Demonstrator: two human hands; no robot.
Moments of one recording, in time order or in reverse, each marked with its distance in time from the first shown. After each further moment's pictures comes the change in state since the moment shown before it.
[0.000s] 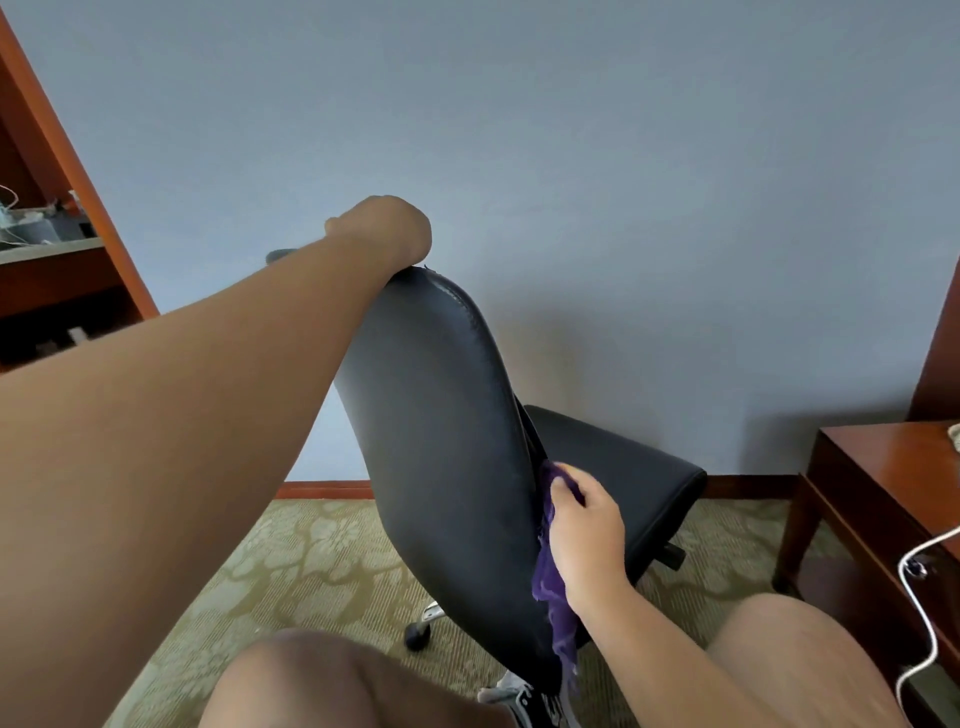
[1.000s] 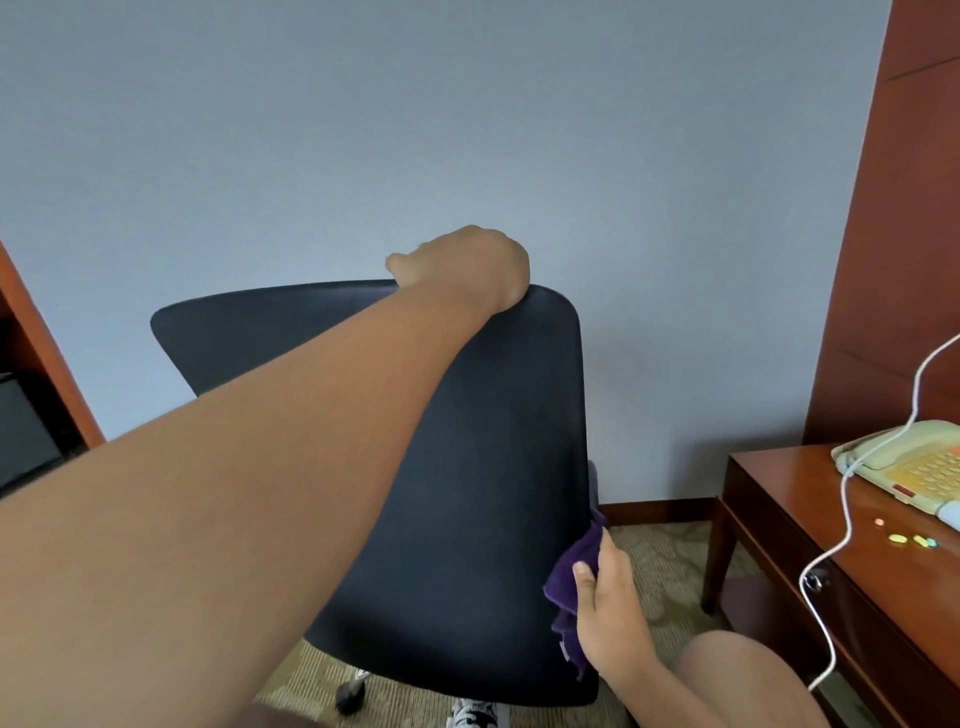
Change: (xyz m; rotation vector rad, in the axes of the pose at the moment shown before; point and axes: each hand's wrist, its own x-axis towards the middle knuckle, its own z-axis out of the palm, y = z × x) left_hand -0.075 0.121 0.009 0.098 0.014 0.353; right_hand 0.038 0.079 -0.101 -0.519 0.005 -0.228
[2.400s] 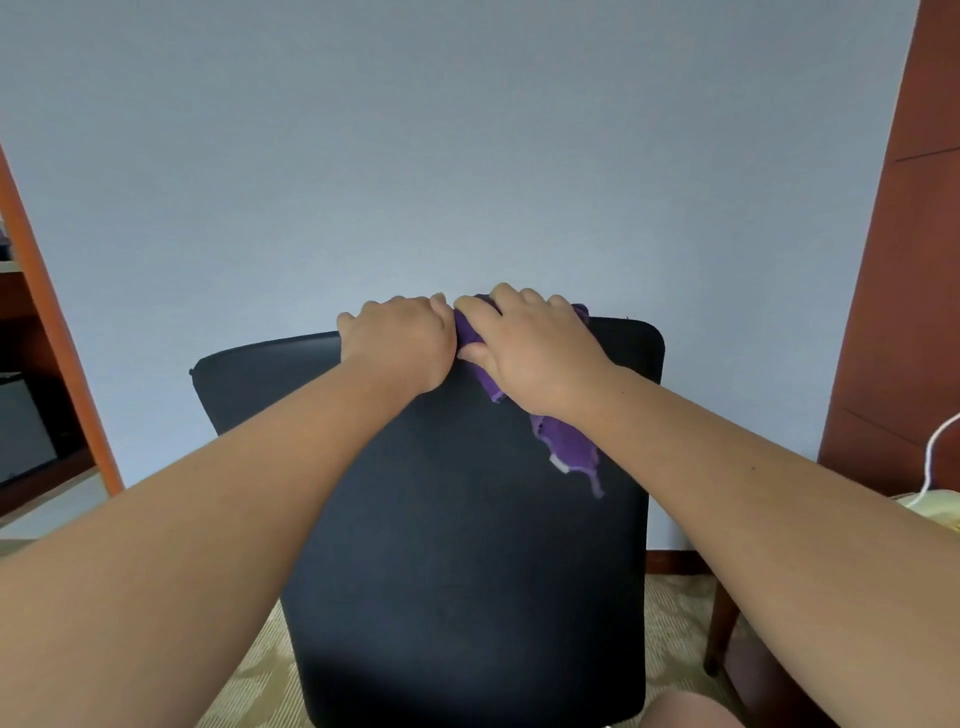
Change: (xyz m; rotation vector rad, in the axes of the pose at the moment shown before) left_hand -0.005 -0.105 0.026 0.013 0.326 0.060; right_hand 0.117 -0.321 -0.079 -0.951 0.113 -0.997
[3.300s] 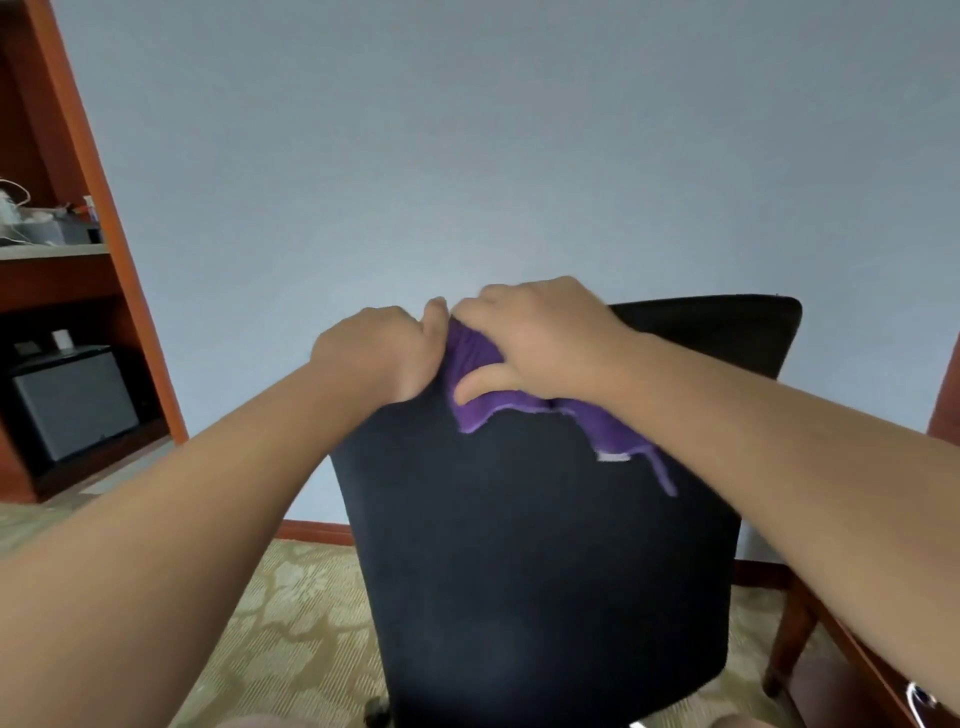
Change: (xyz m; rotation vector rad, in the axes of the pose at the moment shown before) left_hand -0.020 -0.066 -0.016 -0.132 -0.247 -0.218; right_hand 0.042 -0.030 -0.003 0.146 -0.054 -0.294
